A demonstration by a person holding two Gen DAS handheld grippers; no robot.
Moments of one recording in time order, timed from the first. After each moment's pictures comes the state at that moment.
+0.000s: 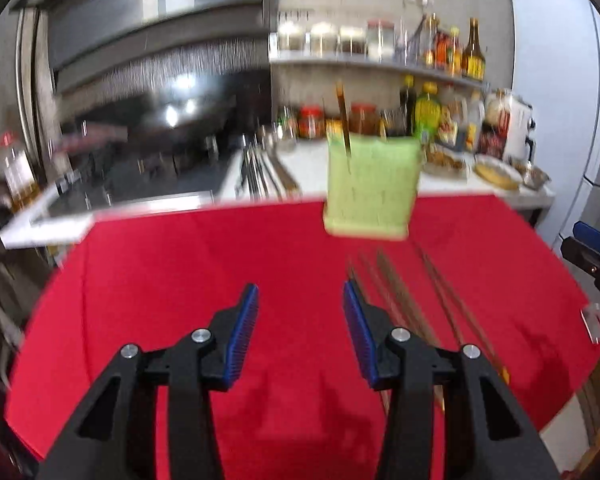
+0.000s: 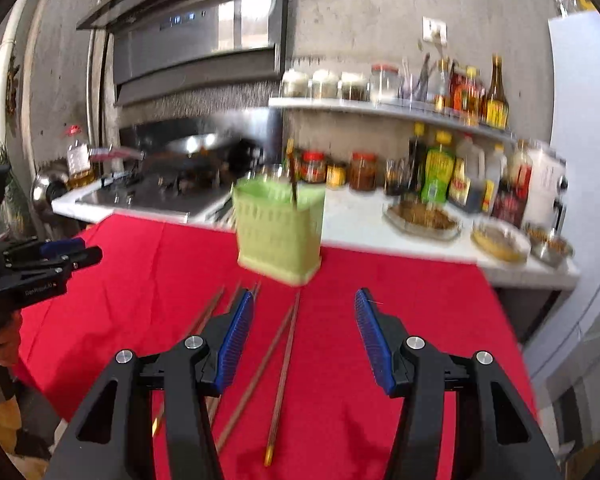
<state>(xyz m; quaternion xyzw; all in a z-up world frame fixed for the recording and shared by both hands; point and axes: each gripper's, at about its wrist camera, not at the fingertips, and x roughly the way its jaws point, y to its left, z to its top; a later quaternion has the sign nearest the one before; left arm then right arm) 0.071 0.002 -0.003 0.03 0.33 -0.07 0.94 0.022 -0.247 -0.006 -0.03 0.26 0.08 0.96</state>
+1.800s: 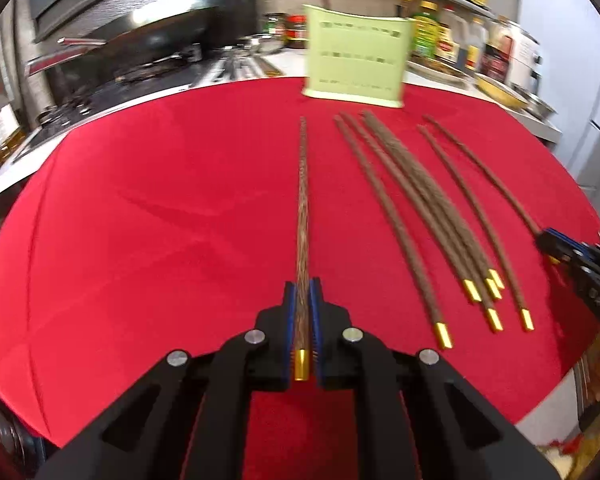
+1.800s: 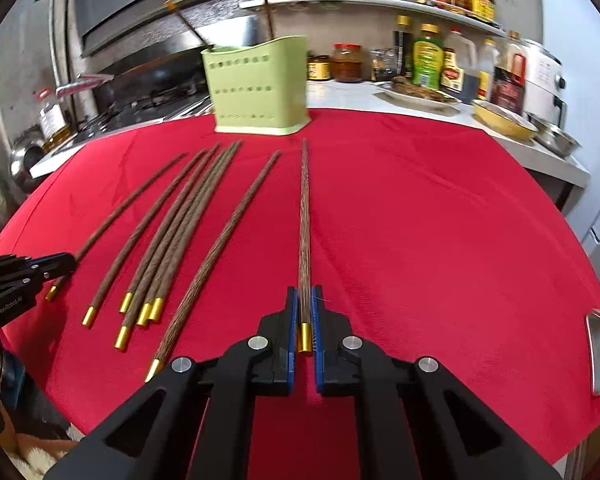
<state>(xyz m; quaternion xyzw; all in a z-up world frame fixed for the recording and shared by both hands) 0.051 -0.016 -0.101 0.04 0.43 -0.06 0.90 0.019 -0.253 -0.117 0.01 0.37 0.04 0.93</state>
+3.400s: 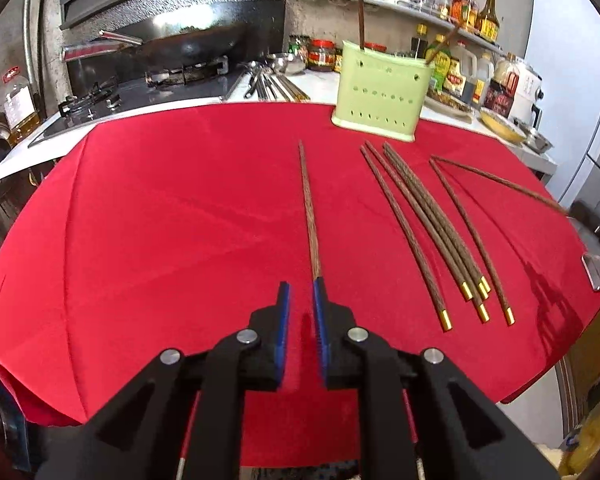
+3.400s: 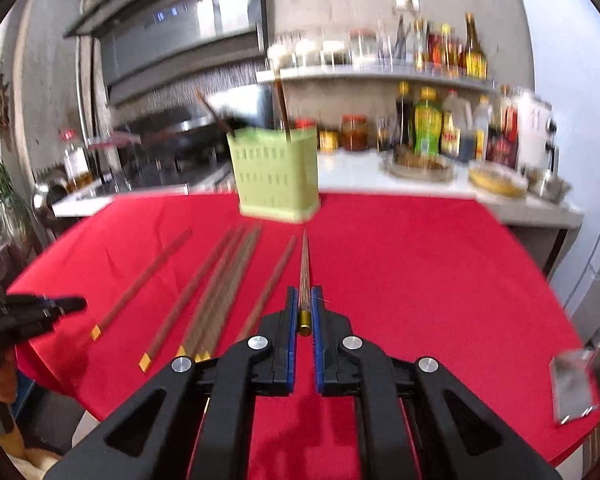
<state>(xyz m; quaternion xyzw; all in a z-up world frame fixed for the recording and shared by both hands) 0.020 0.026 -0.066 0.00 0.40 -0.06 0.91 -0.016 -0.255 -0.037 0.02 0.24 0.07 0.97</state>
